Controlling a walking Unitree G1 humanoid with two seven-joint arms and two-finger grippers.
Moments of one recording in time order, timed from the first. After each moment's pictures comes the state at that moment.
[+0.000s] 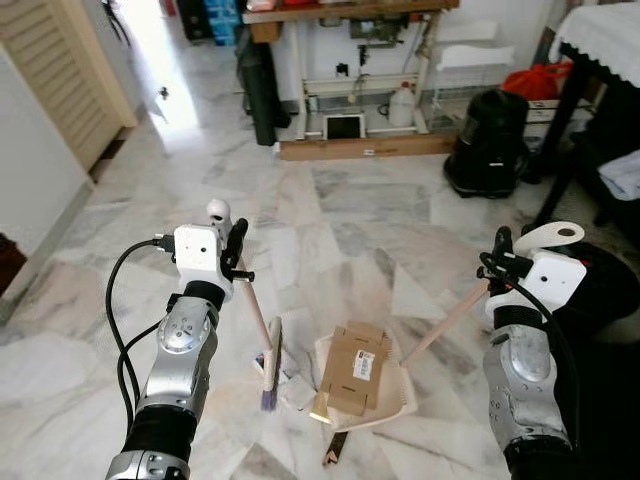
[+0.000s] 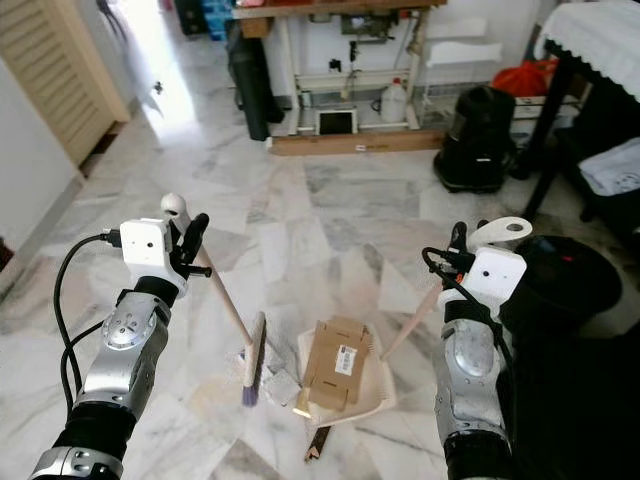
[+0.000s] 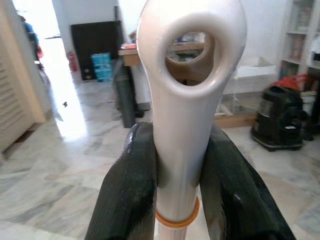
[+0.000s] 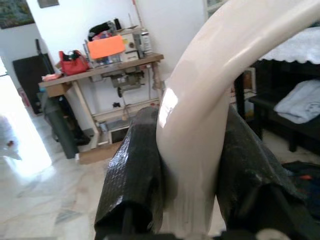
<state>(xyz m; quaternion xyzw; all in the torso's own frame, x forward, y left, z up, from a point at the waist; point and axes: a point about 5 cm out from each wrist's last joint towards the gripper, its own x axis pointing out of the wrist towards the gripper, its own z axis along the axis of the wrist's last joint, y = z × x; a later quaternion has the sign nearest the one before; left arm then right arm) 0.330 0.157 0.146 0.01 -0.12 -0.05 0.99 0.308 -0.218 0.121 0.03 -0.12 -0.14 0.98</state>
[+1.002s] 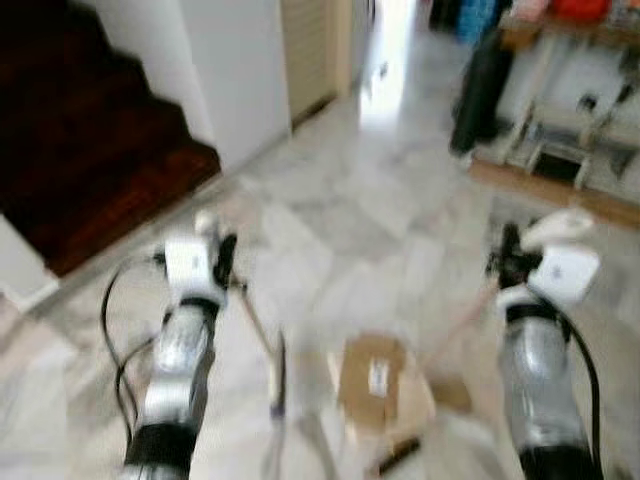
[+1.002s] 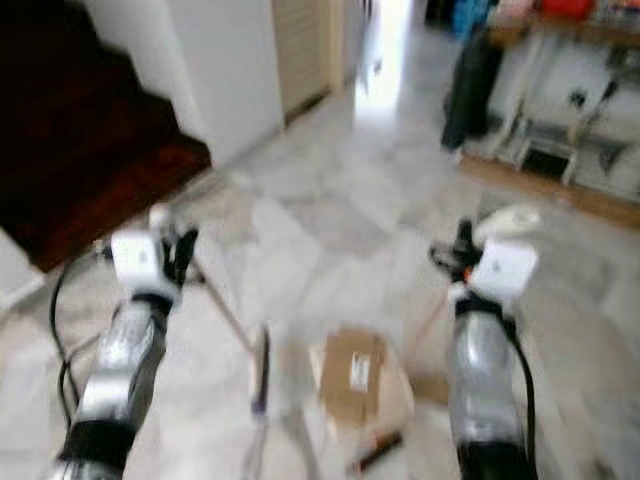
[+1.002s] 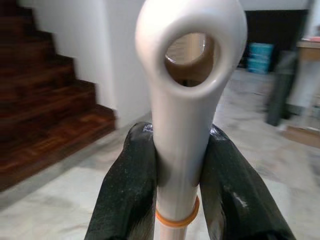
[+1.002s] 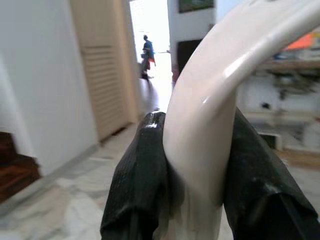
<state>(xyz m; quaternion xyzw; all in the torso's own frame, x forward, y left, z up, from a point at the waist) 0.321 0.164 0.128 -0.01 -0.09 -0.01 1.00 0.304 -0.223 0.138 0.00 -0.12 -0.11 0.99</state>
